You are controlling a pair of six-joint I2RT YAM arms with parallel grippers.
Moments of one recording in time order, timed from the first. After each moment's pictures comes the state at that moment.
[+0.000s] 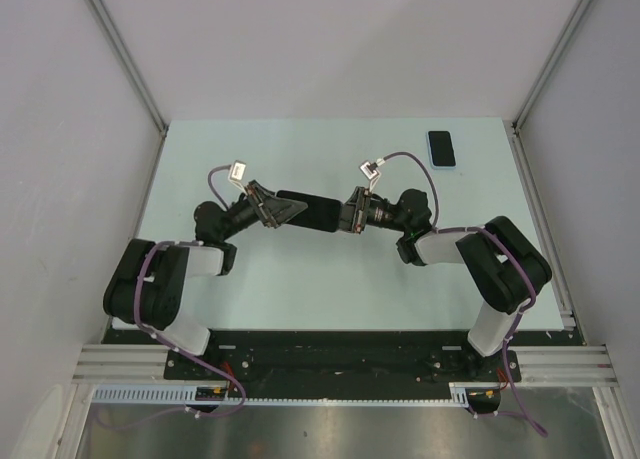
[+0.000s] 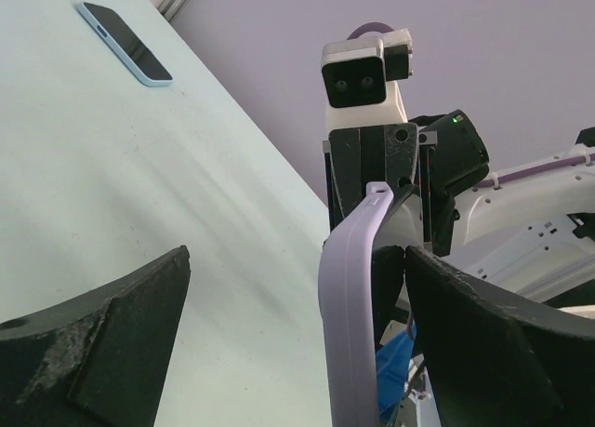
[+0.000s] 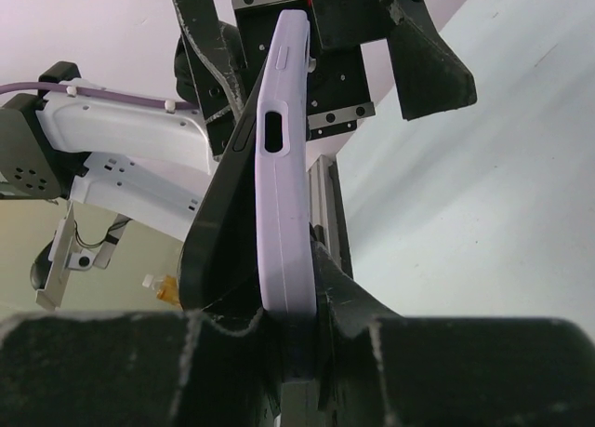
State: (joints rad) left arm -0.20 1.58 0.49 1.36 0.84 -1.03; right arm 0.56 1.75 0.75 1.23 -0.85 1.12
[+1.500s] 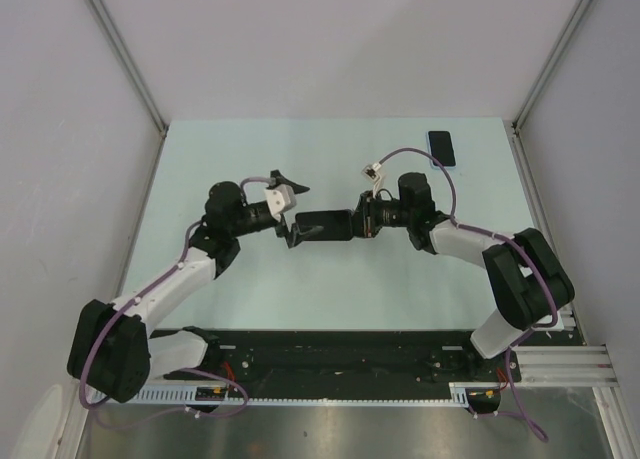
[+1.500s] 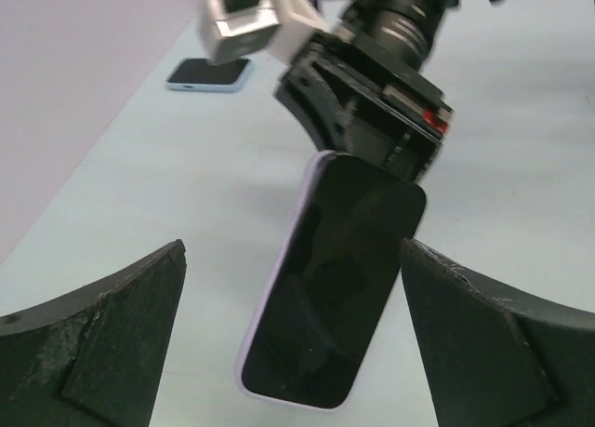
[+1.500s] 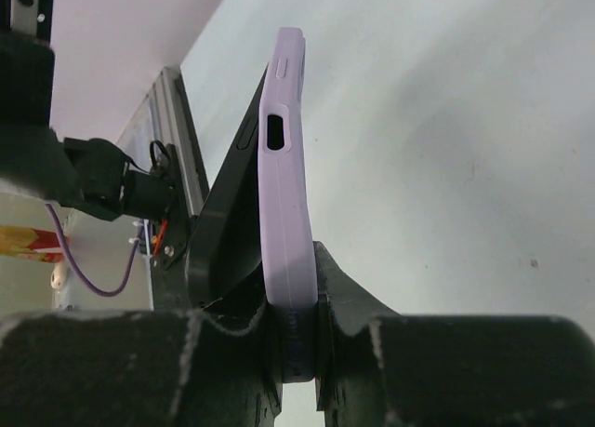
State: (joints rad) left arm -0.37 1.17 0.68 0.43 0.81 0.27; right arm 0.48 1.61 0.82 0.47 -0.86 0.50
